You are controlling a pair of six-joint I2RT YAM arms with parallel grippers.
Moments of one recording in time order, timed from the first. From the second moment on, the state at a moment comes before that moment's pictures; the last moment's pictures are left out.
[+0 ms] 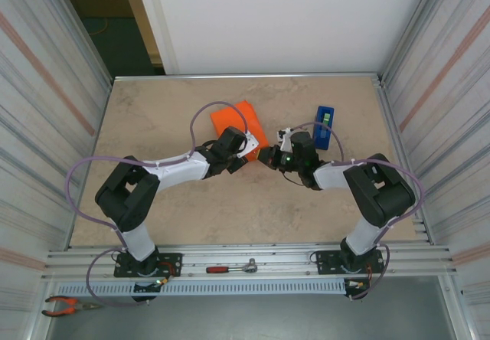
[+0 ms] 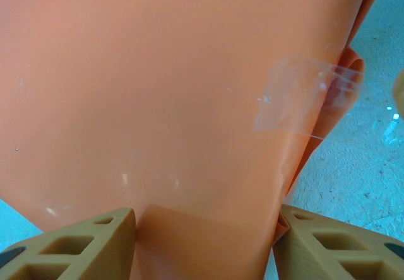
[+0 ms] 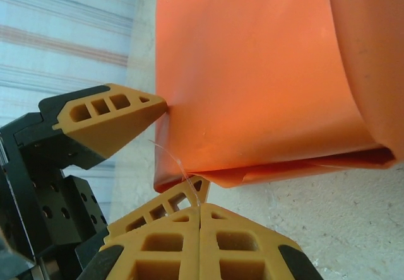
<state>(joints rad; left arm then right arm) -0.74 1.74 1.04 -0.16 -0.25 0.37 0.50 1.69 0.65 0.59 -0.51 0.97</state>
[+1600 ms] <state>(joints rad) -0.74 1.74 1.04 -0.16 -0.26 0.37 0.51 1.82 0.70 0.70 -0.50 1.05</state>
